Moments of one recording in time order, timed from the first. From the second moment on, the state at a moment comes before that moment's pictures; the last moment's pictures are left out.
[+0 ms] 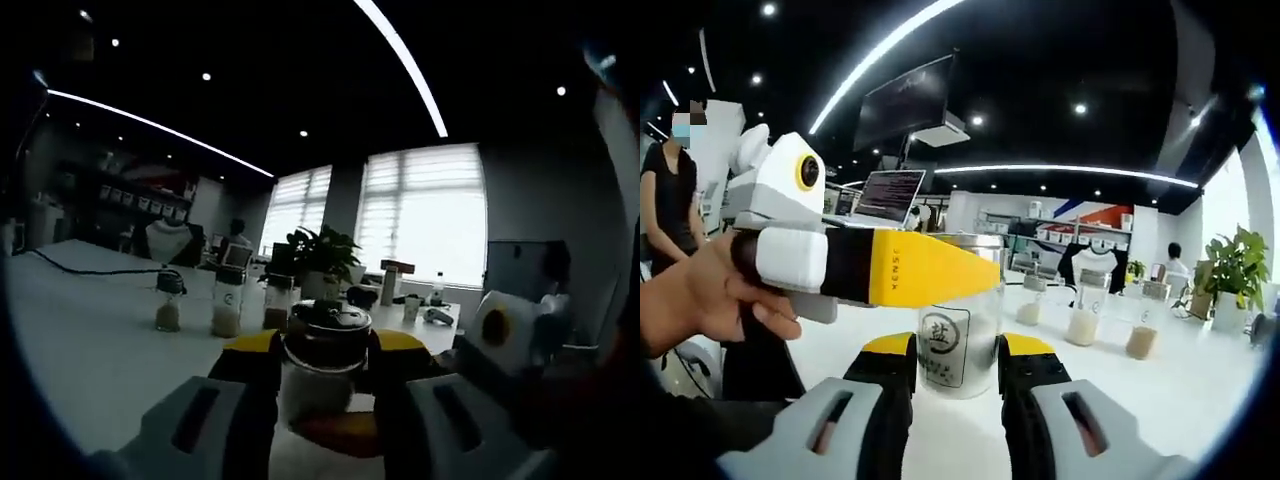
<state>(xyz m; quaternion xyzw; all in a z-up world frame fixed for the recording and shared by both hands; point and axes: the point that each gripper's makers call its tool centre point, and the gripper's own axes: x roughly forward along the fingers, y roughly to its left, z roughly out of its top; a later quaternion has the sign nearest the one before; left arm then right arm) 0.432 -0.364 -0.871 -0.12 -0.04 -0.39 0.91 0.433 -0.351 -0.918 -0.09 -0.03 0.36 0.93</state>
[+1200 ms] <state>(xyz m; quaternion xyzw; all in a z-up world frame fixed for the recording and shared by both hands) 0.468 -0.343 -0.888 -0.08 0.00 -0.35 0.93 0.436 -0.360 -0.927 -0.04 -0.03 0.37 0.93</state>
